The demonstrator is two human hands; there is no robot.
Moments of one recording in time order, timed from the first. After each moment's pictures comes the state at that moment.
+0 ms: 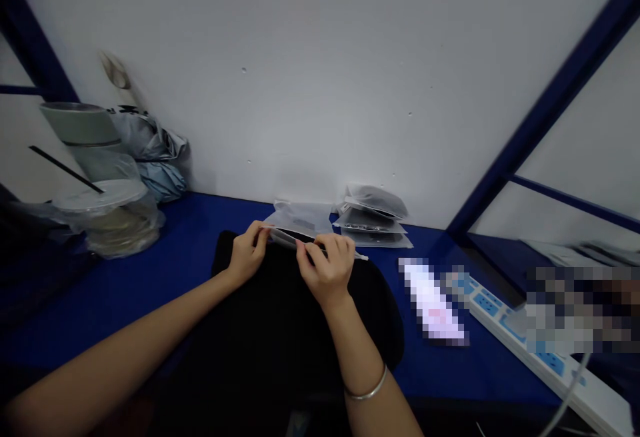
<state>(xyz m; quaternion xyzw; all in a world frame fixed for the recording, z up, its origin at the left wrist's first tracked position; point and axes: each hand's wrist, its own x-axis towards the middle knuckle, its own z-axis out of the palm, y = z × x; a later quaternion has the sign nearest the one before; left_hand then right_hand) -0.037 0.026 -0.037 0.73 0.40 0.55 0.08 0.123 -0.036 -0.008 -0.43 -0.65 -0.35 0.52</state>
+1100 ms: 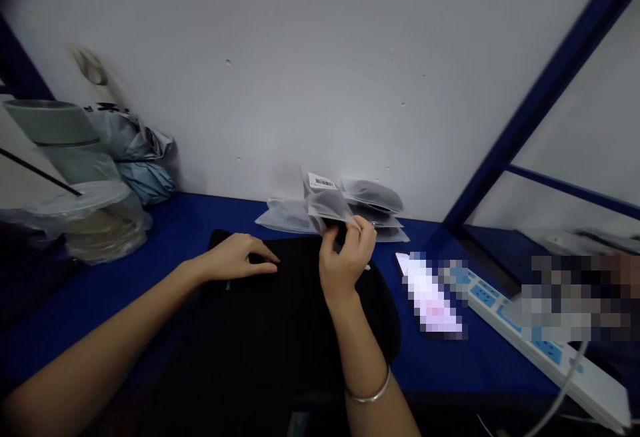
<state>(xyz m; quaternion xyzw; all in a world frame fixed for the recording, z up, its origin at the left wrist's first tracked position) -0.056 0.020 0.007 0.93 0.32 0.12 0.13 0.141 -0.033 0.005 -0.50 -0.50 -0.34 0.62</state>
